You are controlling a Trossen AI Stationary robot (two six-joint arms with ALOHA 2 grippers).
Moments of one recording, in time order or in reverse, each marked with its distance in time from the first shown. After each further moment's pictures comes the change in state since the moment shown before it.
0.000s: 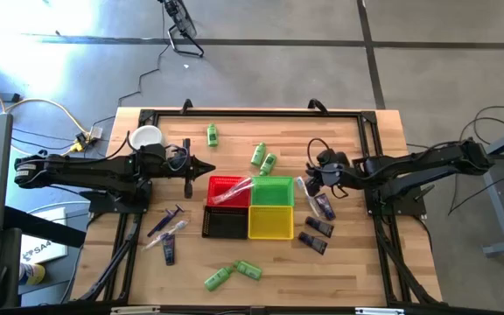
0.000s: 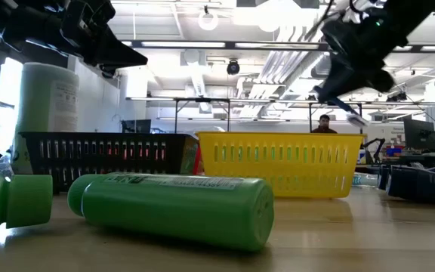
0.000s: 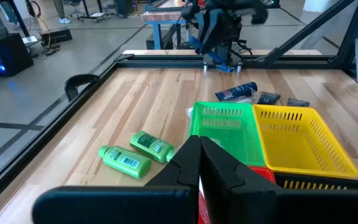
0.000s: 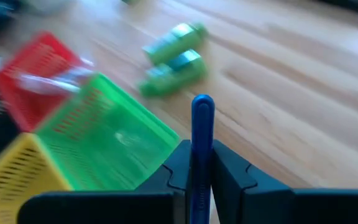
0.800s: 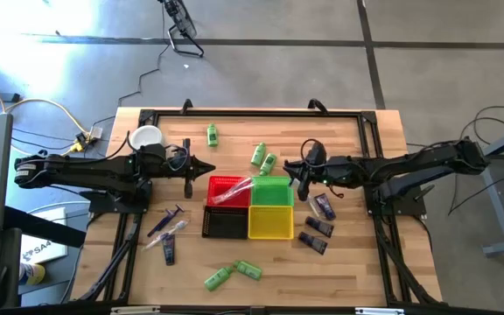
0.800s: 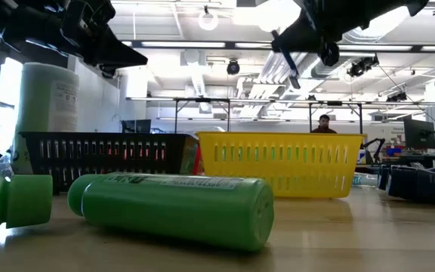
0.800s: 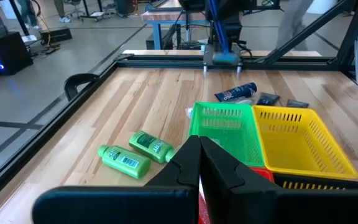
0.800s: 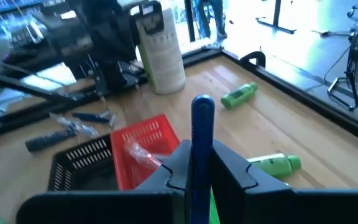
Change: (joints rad) left arm 0.000 0.000 0.000 0.001 0.000 -0.009; right arm 0.000 0.076 0.000 0.555 -0.080 -0.489
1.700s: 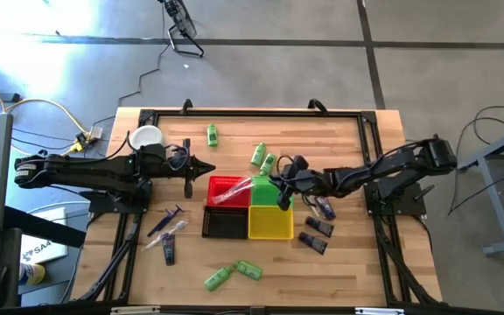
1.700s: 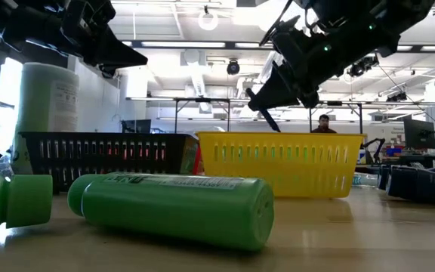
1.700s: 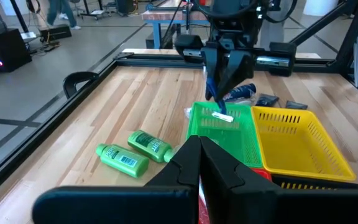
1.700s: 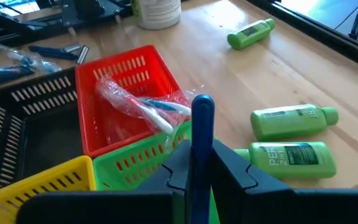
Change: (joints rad) left arm 0.000 0.000 0.000 -0.001 0.000 -0.017; right arm -0.009 0.362 -0.001 0.178 -0.034 0.009
